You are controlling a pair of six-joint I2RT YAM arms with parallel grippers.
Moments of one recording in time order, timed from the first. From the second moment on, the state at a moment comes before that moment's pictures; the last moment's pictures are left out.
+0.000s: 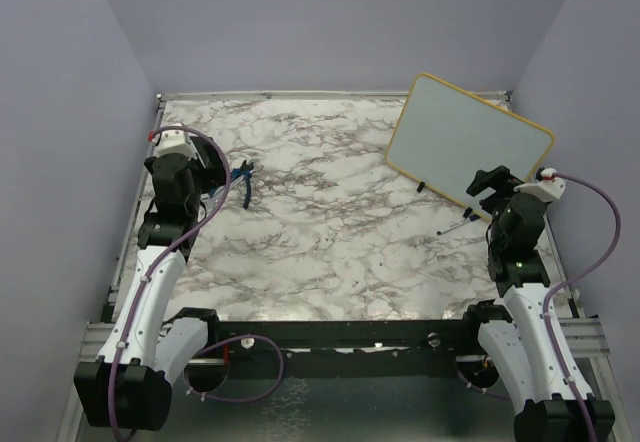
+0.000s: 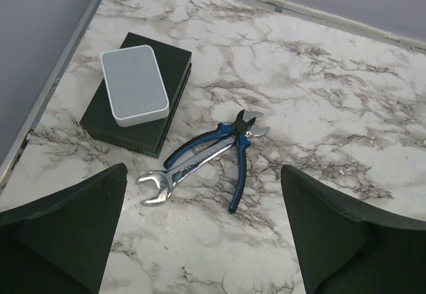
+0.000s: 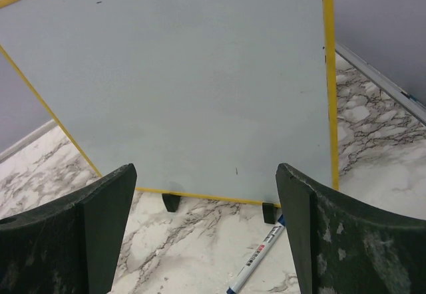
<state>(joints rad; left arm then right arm) -0.07 0.89 0.79 -0.18 -0.20 -0.23 -0.02 0.64 0.48 0.04 0.32 0.43</state>
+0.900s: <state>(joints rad) -0.22 0.99 0.81 -0.22 -0.15 -0.18 0.12 1.04 0.65 -0.37 0.25 0.68</state>
